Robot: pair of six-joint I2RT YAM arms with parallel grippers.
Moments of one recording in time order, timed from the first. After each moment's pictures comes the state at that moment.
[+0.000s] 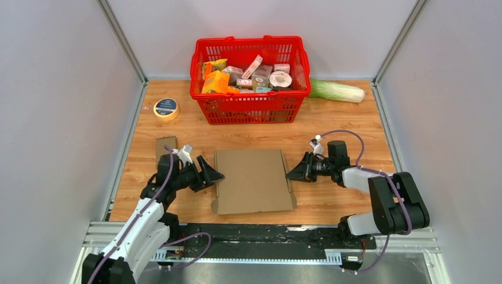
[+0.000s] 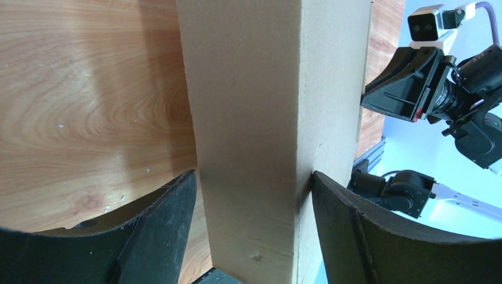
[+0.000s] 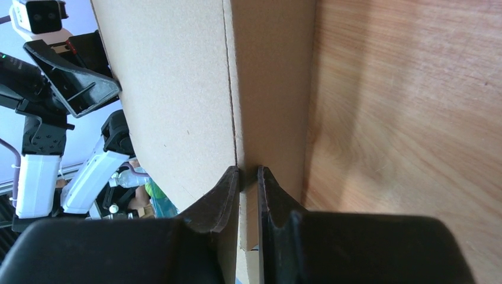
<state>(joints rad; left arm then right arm) -0.20 0.68 0.30 -0.28 0.55 -0.76 0.18 1.40 0.40 0.20 -0.91 0.68</state>
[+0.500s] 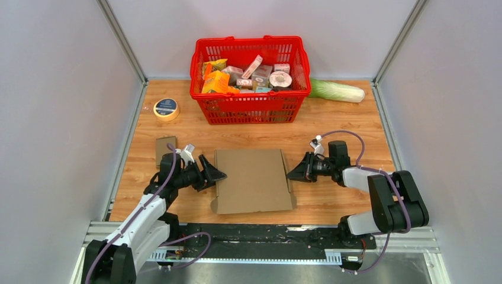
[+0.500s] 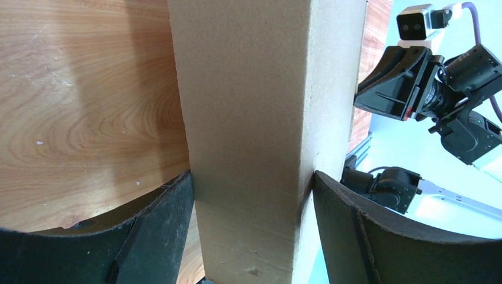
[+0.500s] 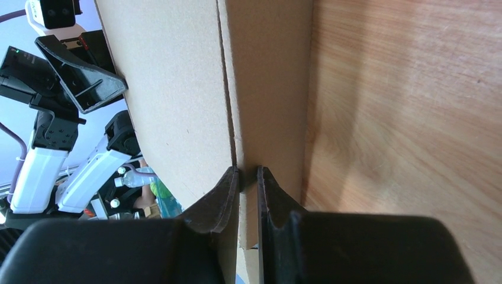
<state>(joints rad) -0.20 0.81 0.25 -0.10 0.62 -0.81 0.16 1.42 0.40 0.20 -0.93 0.69</state>
